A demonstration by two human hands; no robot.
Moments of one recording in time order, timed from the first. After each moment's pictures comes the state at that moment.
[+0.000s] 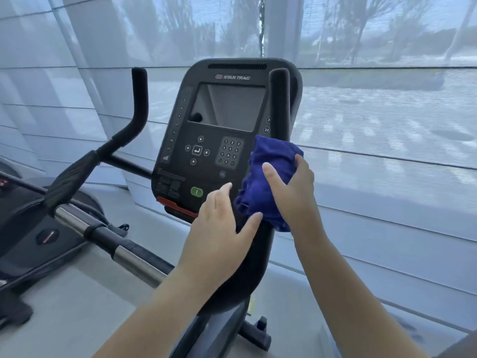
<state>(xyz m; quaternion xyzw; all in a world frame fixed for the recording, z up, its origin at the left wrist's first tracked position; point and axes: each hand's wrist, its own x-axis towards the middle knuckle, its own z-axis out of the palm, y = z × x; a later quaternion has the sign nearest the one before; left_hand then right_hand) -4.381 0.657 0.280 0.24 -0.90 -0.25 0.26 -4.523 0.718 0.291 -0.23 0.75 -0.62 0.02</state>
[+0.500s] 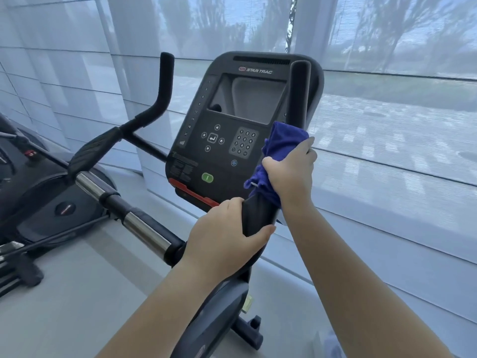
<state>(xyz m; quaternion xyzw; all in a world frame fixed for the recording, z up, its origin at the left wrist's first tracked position) -4.372 0.678 0.259 0.28 -0.91 -0.16 0.25 -4.543 0.685 0.291 -0.23 0.81 -0.54 -0.05</state>
